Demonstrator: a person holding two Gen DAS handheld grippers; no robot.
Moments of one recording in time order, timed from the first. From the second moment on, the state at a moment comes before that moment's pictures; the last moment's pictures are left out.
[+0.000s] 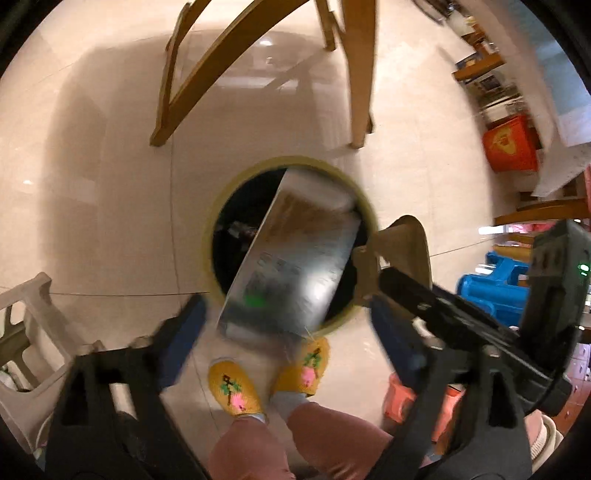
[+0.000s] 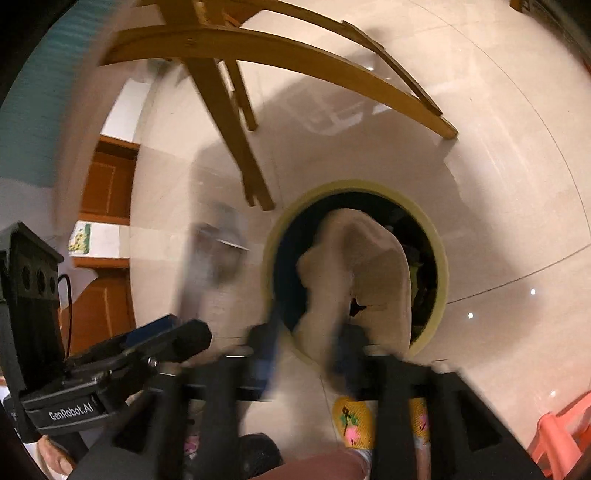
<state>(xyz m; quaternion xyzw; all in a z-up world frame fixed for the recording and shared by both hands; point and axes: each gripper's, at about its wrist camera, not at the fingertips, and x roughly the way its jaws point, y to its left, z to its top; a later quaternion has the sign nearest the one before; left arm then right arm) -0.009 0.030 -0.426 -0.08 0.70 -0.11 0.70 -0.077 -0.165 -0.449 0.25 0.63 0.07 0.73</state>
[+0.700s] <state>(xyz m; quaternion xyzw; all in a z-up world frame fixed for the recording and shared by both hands) -0.012 0.051 -0.367 -0.09 0.68 -0.05 0.73 -0.082 -0.176 -0.408 0.24 0.62 0.05 0.74</state>
